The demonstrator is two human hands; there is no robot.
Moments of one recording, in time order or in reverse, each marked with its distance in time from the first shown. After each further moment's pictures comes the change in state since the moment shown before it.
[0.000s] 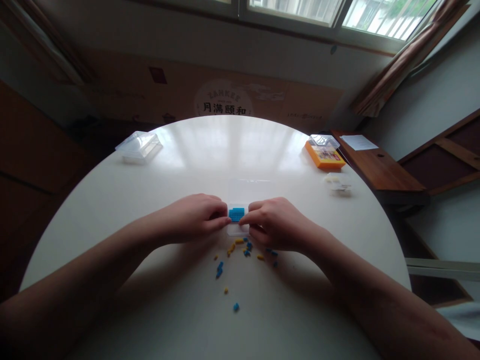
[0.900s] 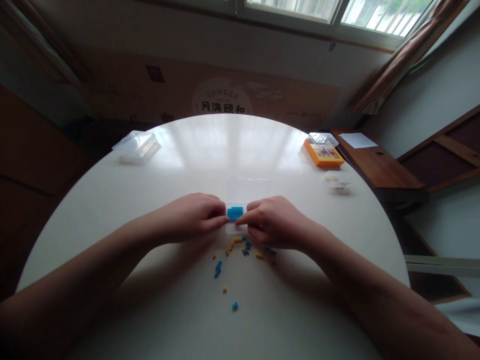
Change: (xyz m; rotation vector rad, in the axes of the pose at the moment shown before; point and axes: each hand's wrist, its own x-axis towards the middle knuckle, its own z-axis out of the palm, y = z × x) left_hand 0.000 -0.002 0.000 0.006 -0.003 -0.001; right_hand 0.000 0.001 0.000 0.023 -0.023 -0.009
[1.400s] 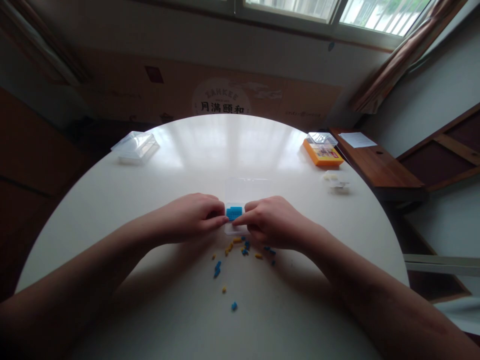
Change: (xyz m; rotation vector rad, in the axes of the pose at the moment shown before) left_hand 0.001 0.000 0.000 0.005 0.003 -0.004; right_hand 0.002 -0.001 -0.001 -0.047 -0.016 0.007
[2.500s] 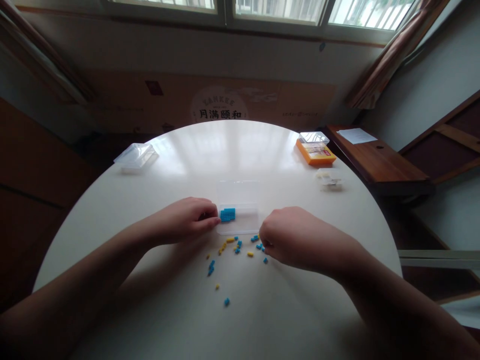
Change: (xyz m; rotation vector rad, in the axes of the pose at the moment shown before) left_hand -0.001 0.003 -0.005 0.001 -0.037 -0.058; right_hand -0.045 -0.011 -0.027 -0.039 -0.255 0.212
